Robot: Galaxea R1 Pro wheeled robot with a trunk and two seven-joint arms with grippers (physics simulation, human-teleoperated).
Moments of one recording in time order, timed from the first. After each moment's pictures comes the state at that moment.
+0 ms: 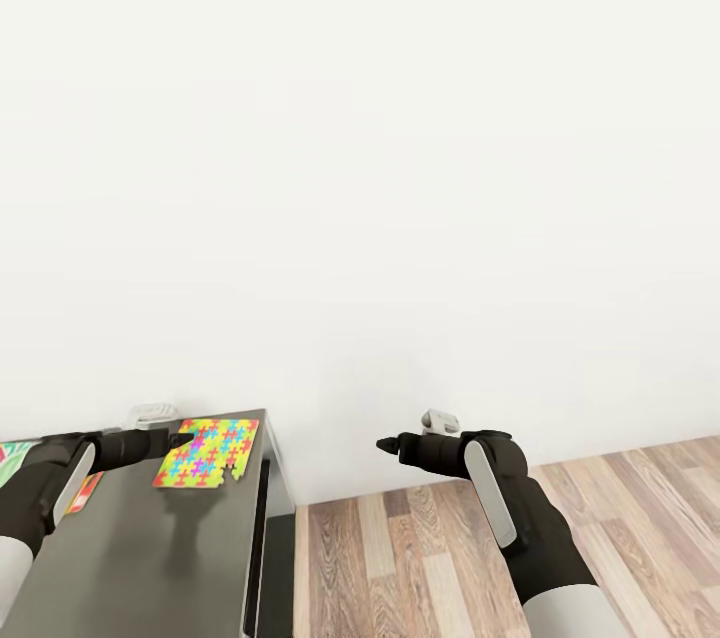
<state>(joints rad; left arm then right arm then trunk) -0.65 0.38 0.13 -0.78 0.06 0.62 -0.55 -0.50 0.11 0.04 -1.21 -0.34 0.97 0.15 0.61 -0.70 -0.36</state>
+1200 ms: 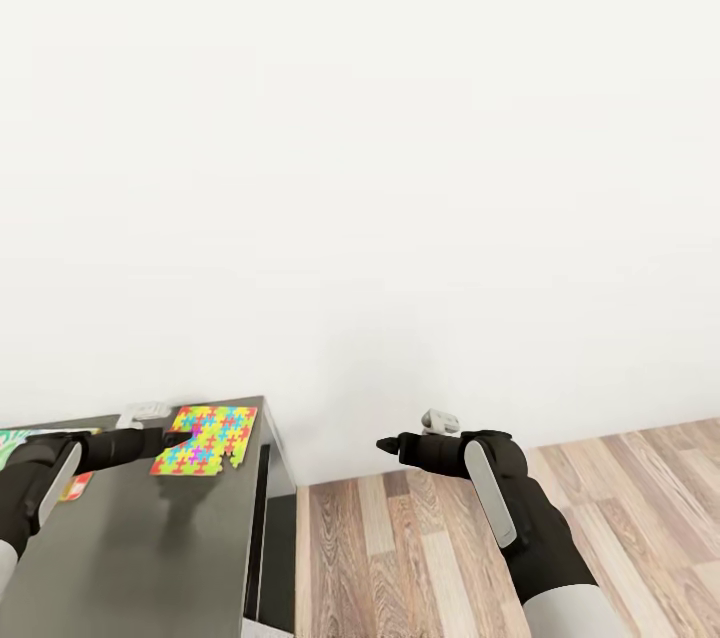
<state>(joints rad) -0.65 0.42 0.13 -0.78 0.06 0.61 -0.68 -0.50 0.11 0.04 -1.21 -0.34 0.97 0.15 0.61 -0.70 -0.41</state>
